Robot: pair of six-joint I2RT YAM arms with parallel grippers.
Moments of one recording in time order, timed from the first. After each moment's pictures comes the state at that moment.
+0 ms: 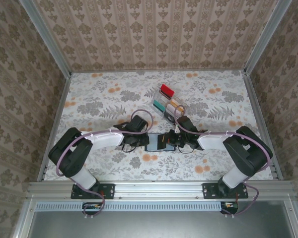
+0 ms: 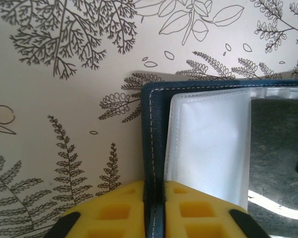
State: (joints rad) left arm -0.80 1.60 0.78 -0.27 0.11 -0.77; right arm 0.59 1.60 0.61 0.15 -0.37 0.93
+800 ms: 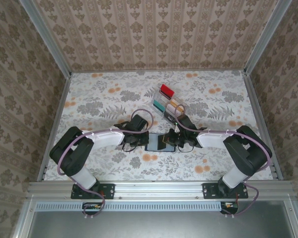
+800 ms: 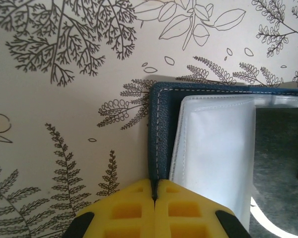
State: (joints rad) left arm -0.79 1.62 0.79 -0.27 0.12 -0.77; right arm 0.59 1.62 0.66 0.06 -0.37 0.98
